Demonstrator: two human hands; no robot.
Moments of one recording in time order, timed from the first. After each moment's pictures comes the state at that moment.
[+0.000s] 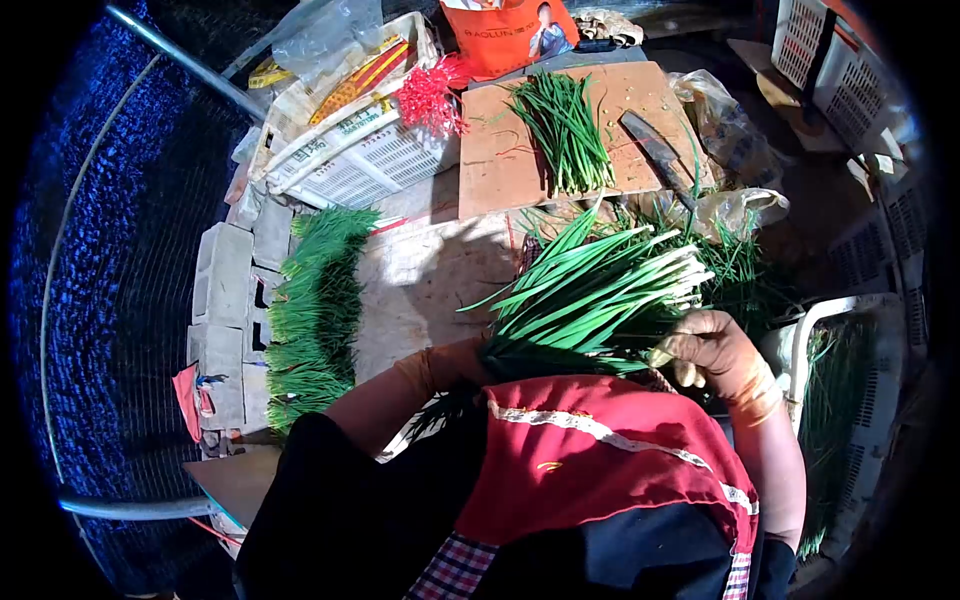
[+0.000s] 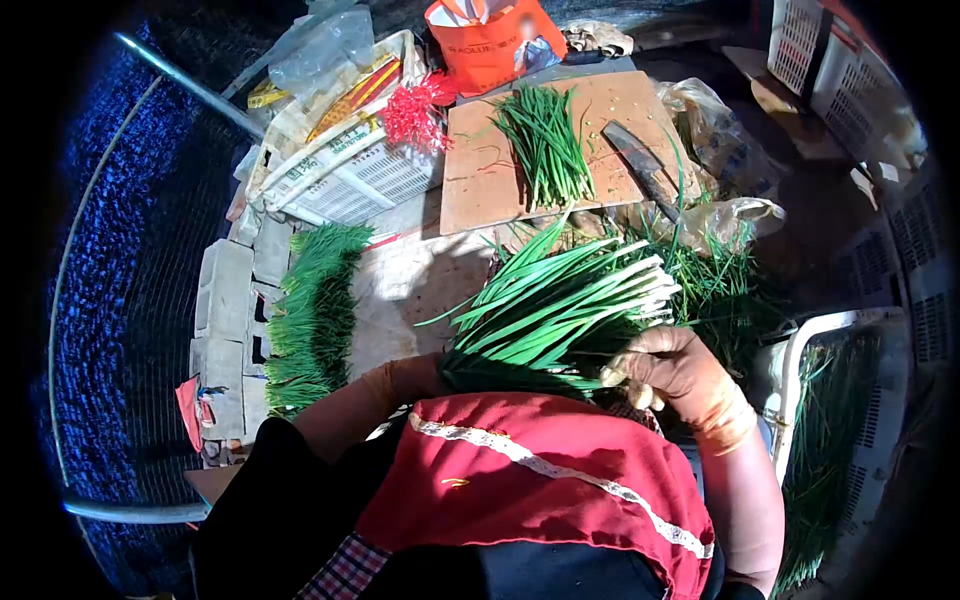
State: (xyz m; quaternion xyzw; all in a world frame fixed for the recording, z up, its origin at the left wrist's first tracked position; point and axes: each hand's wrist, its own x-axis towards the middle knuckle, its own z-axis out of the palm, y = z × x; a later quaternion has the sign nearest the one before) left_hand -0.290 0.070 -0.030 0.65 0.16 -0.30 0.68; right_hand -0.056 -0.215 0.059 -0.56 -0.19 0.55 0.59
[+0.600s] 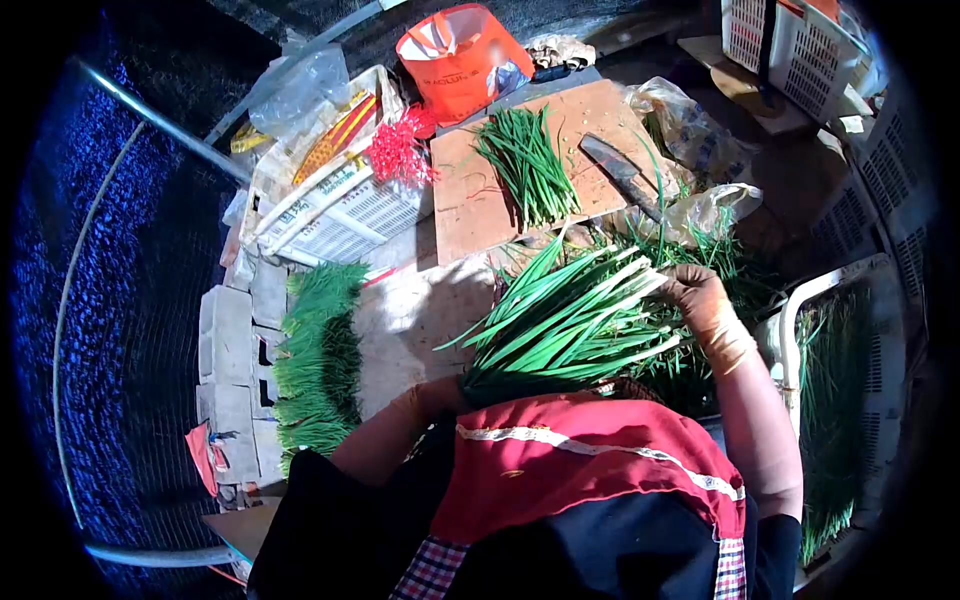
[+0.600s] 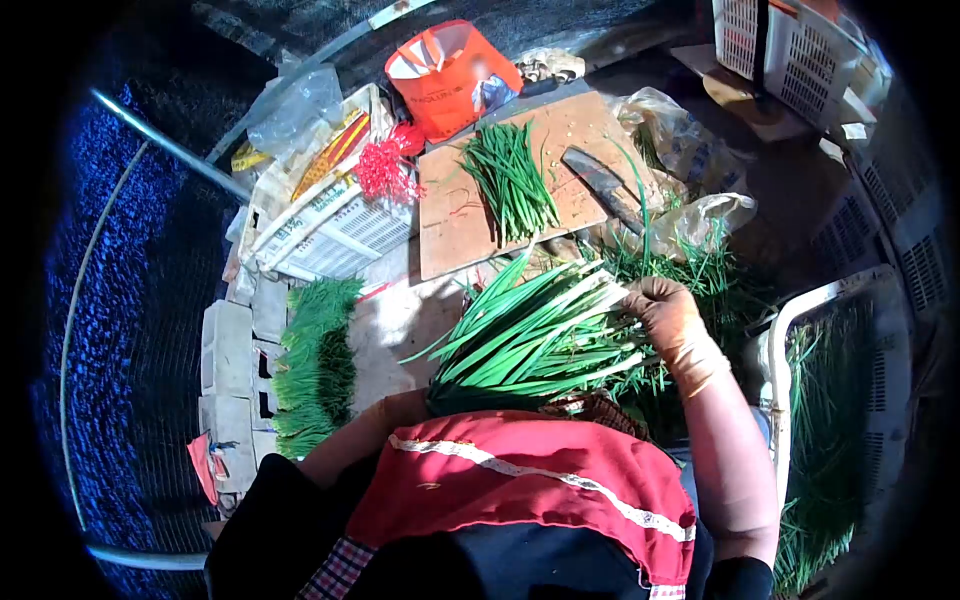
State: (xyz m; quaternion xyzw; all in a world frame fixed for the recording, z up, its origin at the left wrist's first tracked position) left_hand -0.275 0.070 -0.025 0.66 0.17 -0.31 0.66; right_hand 0.002 -0.198 -0.016 -0.65 -0.12 0.34 0.67
